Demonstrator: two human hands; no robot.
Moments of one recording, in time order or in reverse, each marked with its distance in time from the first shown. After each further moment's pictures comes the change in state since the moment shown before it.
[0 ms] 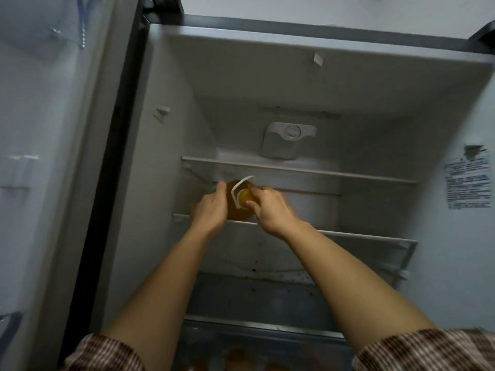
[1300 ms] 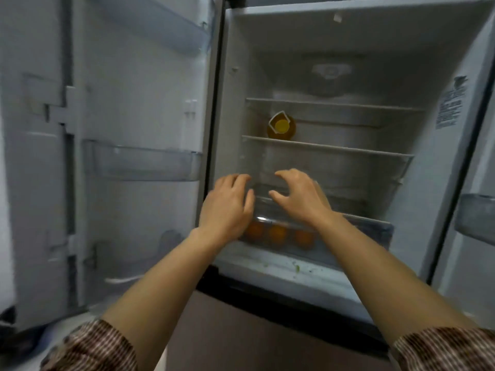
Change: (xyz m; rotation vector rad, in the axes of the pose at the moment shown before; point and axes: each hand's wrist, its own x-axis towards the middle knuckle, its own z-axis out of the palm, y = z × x) left_hand -0.332 0.010 -0.108 0.679 0.106 0.322; right_hand -0.260 -0.081 -0.070 0.127 -0.109 -0.102
